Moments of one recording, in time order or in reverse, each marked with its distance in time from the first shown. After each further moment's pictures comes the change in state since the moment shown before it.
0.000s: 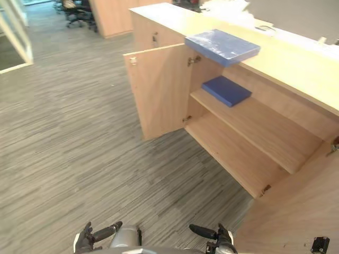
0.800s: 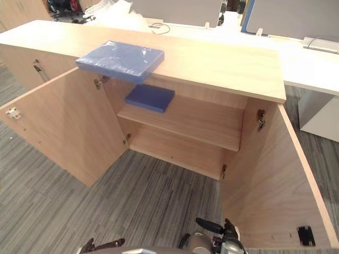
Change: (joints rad) left arm -0.021 0.032 -0.048 0.138 0.032 0.024 -0.022; right arm -0.024 -0.025 -0.138 0.020 -0.014 -0.010 0.023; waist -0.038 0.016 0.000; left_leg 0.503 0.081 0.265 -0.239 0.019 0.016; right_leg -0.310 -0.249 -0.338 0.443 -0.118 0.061
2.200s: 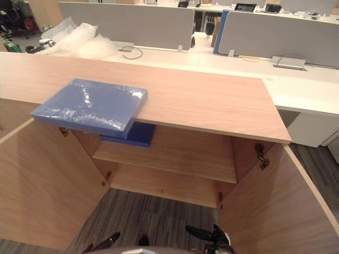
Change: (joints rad) left arm 0.046 0.021 0.009 0.000 -0.399 0.006 -0.148; right arm 0.056 0.043 0.095 -0.042 -0.020 0.012 0.050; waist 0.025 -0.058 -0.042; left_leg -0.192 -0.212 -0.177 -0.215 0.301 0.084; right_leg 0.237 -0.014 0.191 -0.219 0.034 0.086
